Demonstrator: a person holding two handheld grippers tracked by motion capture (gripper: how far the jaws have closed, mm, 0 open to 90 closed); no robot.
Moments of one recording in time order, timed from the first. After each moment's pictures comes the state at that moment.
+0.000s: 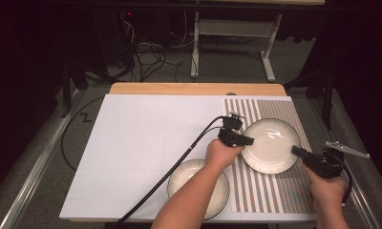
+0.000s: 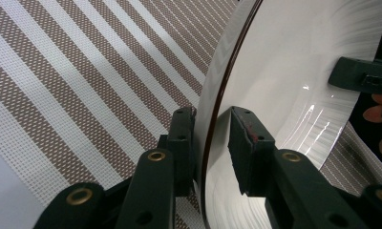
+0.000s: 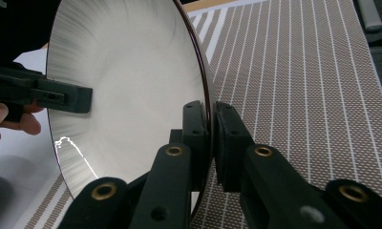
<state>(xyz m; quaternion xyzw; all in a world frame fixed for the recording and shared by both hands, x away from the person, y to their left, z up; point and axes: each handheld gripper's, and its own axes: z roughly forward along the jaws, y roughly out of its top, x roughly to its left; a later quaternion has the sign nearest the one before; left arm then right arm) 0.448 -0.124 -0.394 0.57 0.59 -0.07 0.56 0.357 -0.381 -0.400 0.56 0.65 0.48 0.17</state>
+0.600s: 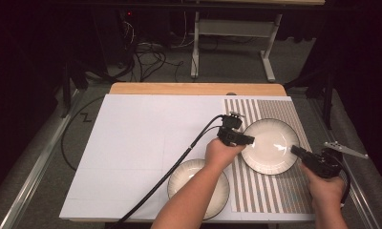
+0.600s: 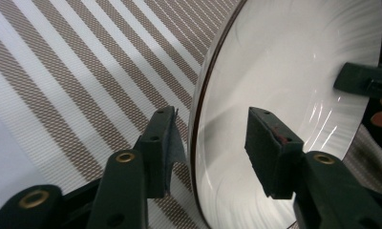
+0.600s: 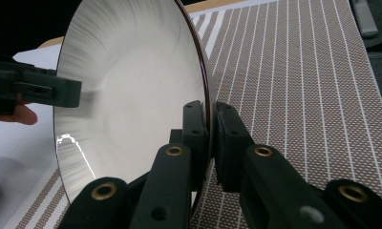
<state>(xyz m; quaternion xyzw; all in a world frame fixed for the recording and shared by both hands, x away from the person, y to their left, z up) 0.448 -0.121 -0.391 0.58 0.58 -0.04 0.57 0.359 -0.381 -0.404 0.56 0.65 0.48 0.18</state>
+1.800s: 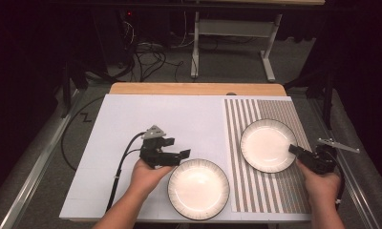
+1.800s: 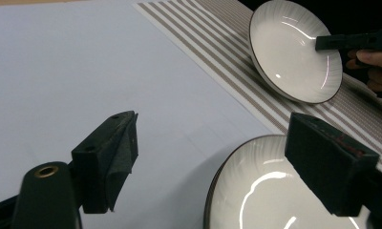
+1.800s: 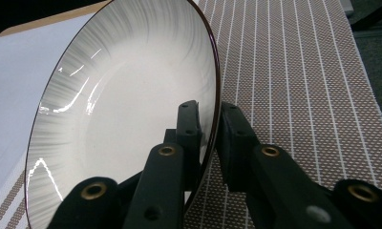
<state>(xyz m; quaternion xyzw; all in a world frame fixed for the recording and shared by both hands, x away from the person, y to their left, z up) 0.351 0.094 -0.378 0.53 0.54 0.05 0.65 0.375 -0.376 -0.411 0.59 0.65 0.43 0.18</state>
